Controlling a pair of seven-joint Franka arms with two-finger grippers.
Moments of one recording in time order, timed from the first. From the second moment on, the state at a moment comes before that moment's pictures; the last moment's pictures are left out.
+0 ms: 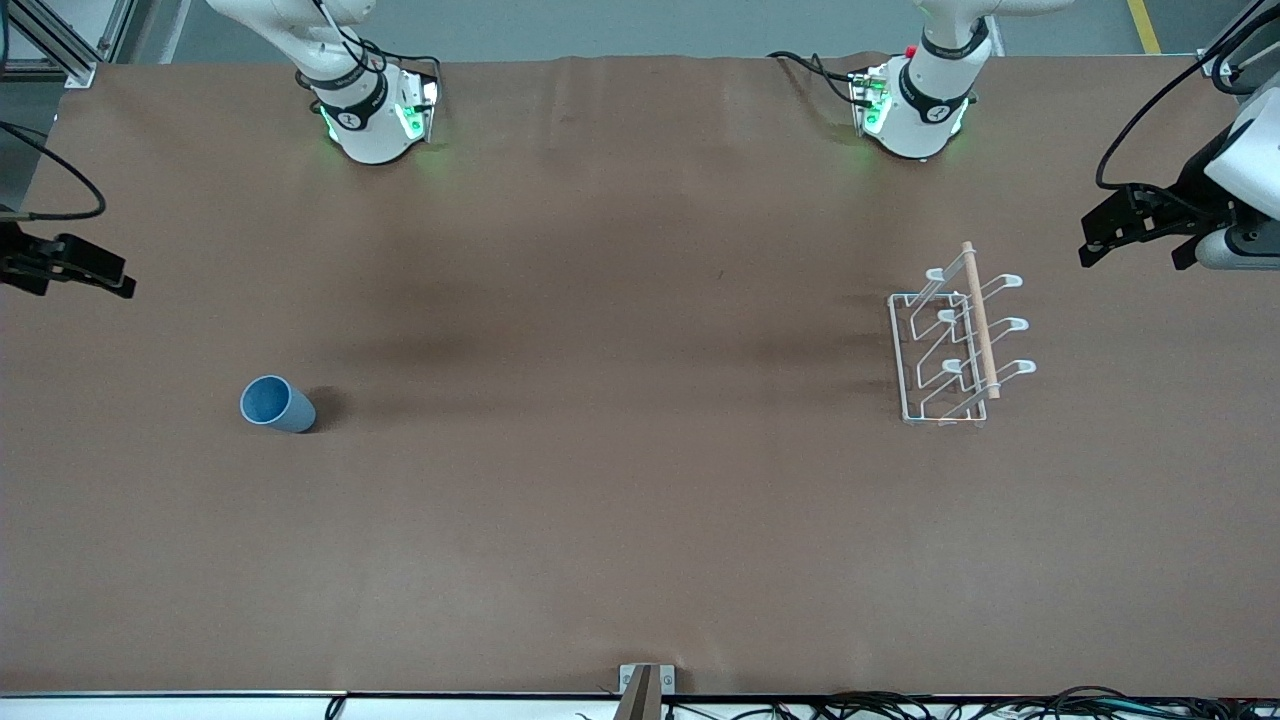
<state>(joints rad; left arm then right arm) -0.05 -0.06 -0.02 -1.63 -0.01 1.62 -0.02 -0.09 0.06 0.00 -1.56 -0.01 1.54 -0.05</state>
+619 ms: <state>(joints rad) -0.05 -0.06 -0.02 -1.62 -0.01 1.62 -0.02 -0.10 0.08 -0.02 -1.98 -0.02 2.06 -0.17</state>
